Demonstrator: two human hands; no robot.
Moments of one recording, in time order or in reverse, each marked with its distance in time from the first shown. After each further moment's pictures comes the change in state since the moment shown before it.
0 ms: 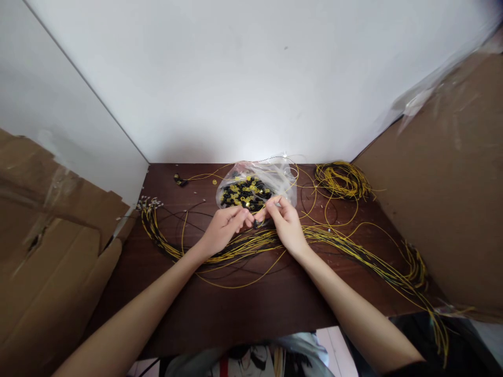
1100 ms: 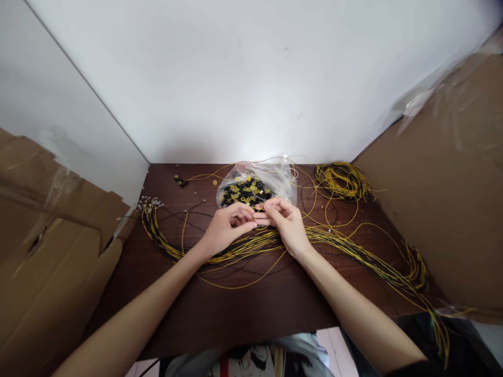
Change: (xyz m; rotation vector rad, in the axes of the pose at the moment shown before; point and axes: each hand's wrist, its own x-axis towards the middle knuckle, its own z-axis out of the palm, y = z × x) left_hand 0.000 -0.009 0.004 -0.051 0.011 -0.022; right_hand -0.003 -0.005 0.004 0.282 0.057 0.160
